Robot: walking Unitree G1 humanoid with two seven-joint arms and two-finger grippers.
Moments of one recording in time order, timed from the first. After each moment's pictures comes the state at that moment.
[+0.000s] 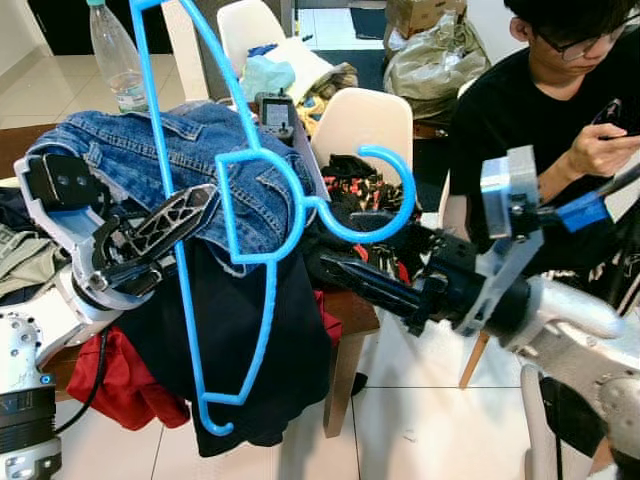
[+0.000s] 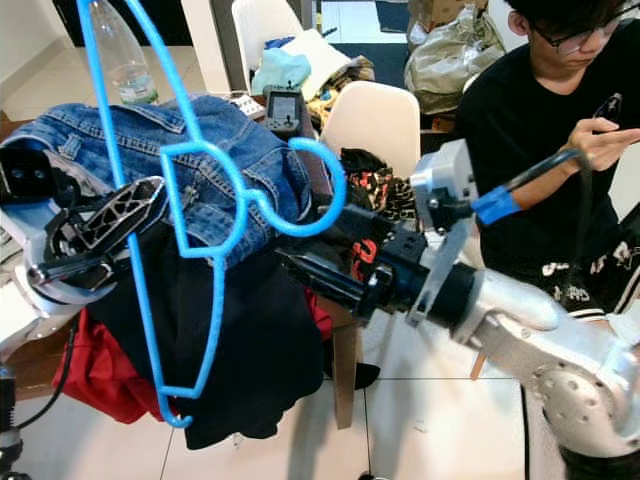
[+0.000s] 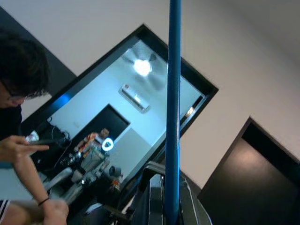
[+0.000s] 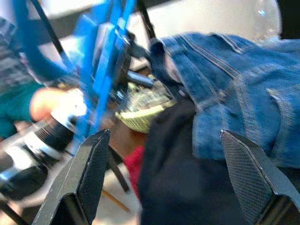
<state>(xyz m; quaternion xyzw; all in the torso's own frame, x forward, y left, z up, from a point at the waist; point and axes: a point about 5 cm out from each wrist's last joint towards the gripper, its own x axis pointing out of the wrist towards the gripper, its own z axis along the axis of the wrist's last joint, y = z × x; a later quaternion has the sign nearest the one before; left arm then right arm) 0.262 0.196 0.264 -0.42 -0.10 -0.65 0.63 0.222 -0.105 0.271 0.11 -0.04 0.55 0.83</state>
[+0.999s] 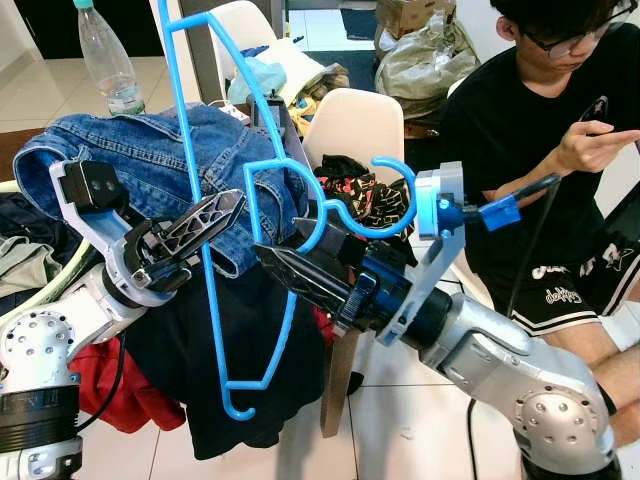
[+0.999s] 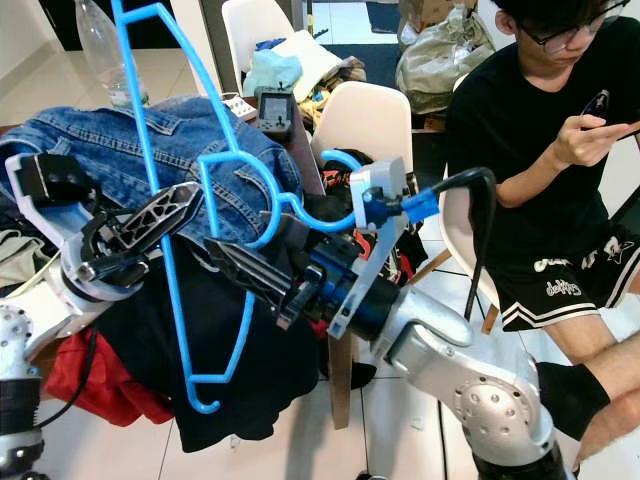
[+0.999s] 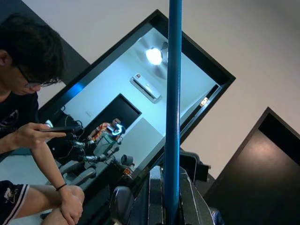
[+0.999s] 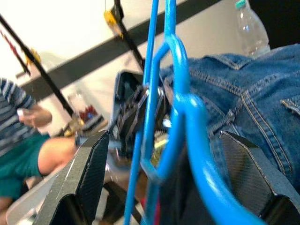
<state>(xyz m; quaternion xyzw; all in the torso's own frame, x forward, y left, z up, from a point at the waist) 0.275 0.179 0.250 -0.42 -0.10 -0.62 0.65 0.225 -0.066 0.273 0.22 -0.05 0.51 0.83</state>
